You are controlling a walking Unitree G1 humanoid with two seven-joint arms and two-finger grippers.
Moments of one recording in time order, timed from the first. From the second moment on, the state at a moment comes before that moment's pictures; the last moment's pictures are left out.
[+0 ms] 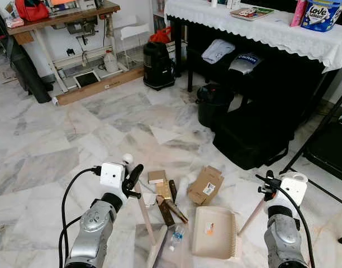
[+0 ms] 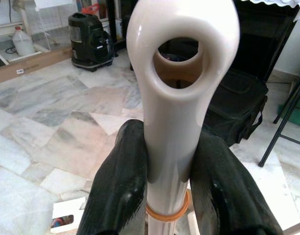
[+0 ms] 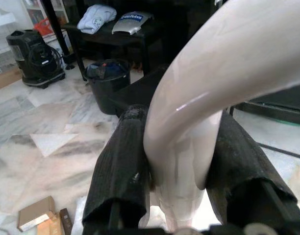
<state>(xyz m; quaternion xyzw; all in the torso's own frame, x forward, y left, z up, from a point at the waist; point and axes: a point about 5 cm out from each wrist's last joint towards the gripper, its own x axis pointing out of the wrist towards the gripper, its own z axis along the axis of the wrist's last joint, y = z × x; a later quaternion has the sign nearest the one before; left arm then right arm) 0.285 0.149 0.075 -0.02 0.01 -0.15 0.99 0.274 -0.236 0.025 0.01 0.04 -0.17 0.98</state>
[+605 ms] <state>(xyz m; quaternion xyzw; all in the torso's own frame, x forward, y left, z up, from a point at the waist) 0.288 0.151 0.081 -0.01 0.01 -0.15 0.99 0.262 -0.227 0.005 0.03 0.08 -0.18 0.98</state>
